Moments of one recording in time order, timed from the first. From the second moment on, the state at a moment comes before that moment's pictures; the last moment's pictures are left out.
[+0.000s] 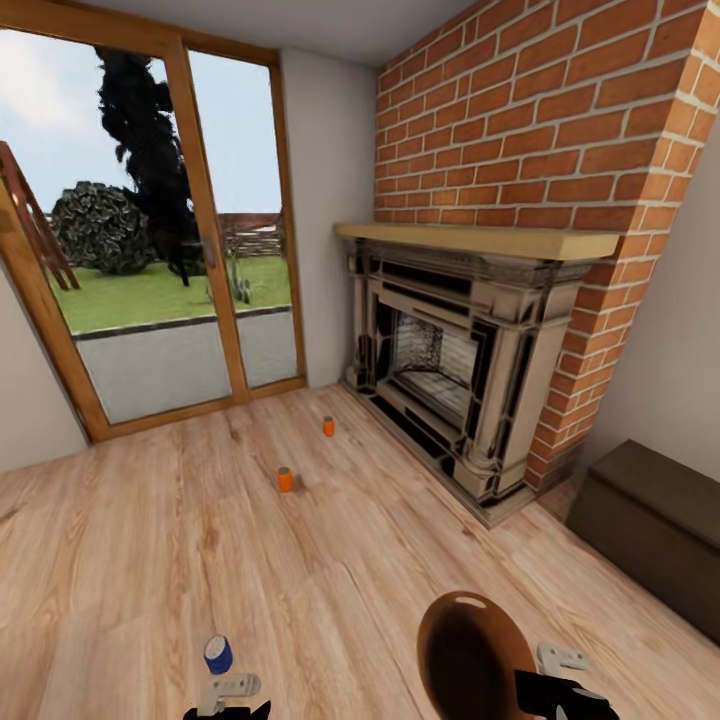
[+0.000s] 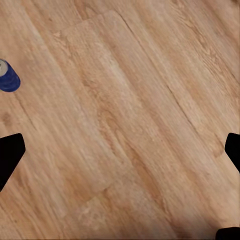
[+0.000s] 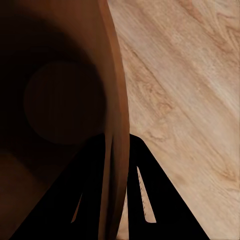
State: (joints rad) left arm -0.02 -0.03 0.07 -1.03 0.00 0.32 -0.21; right arm -0.29 -0.08 -0.19 -0.63 0.02 0.30 0.04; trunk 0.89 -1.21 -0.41
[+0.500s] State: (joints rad) left arm -0.02 -0.03 0.07 -1.03 0.00 0.32 -0.21; right arm -0.29 -0.08 -0.19 -0.63 0.02 0.30 0.04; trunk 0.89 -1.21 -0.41
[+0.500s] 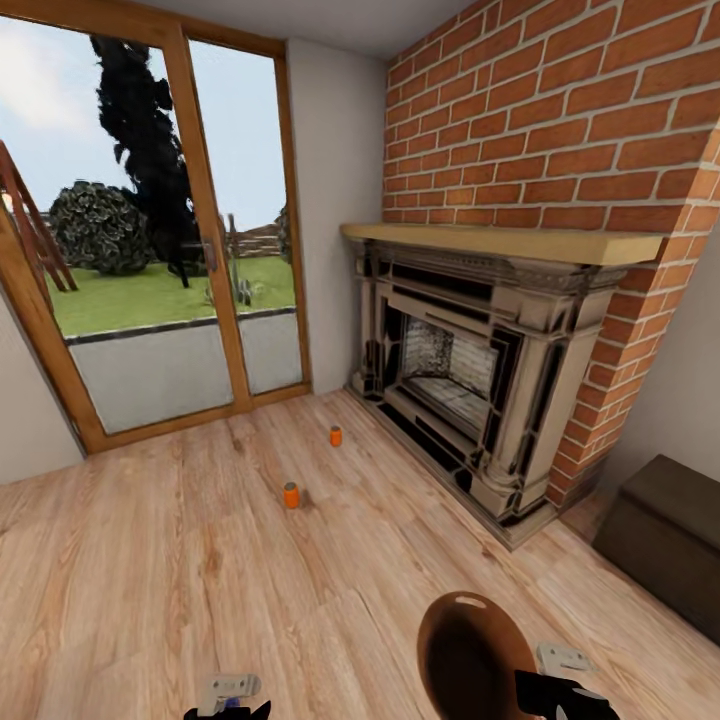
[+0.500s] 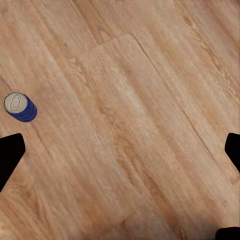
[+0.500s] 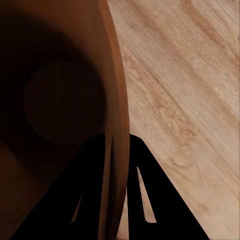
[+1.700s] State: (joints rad) left arm -0.02 -0.03 0.08 -1.03 0.00 0.31 -0.21; right arm -0.29 -0.08 -0.19 -0.63 0.02 0.30 0.04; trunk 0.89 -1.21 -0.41
